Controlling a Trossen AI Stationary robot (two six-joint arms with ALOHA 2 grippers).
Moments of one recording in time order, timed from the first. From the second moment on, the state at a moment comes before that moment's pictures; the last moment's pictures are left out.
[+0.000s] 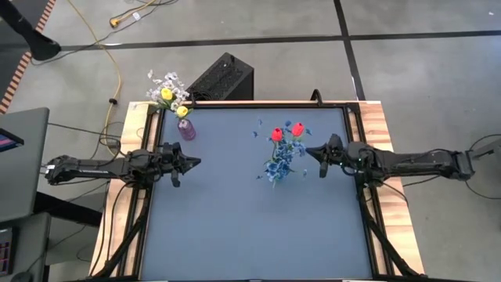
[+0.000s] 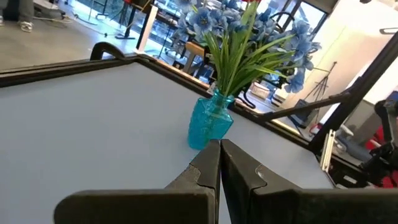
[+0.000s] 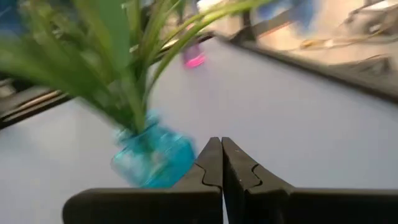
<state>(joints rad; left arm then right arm) 0.04 0.25 0.01 0.23 -0.14 -0.45 -0.11 0.49 0.16 0.09 0.25 0.34</state>
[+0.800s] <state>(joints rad) 0.04 0.25 0.01 0.26 -0.16 -0.48 -0.23 0.30 0.08 -0.08 0.03 0.28</state>
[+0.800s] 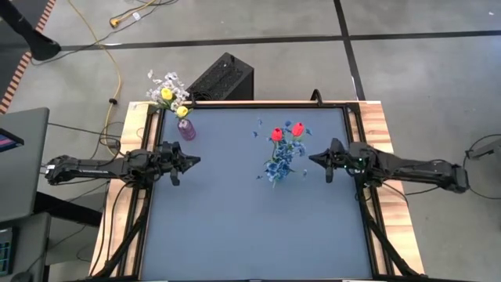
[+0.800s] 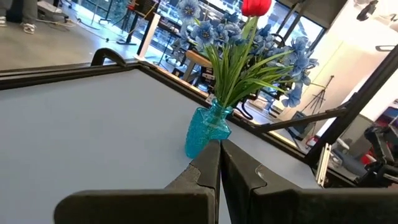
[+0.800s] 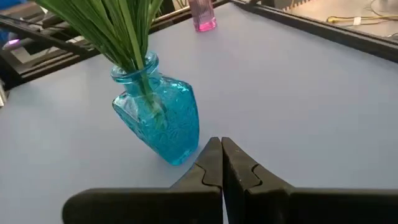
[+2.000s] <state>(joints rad) 0.04 0.25 0.01 0.11 -0.13 -0.48 -0.23 0.08 0.07 -0.18 -0.03 0.01</state>
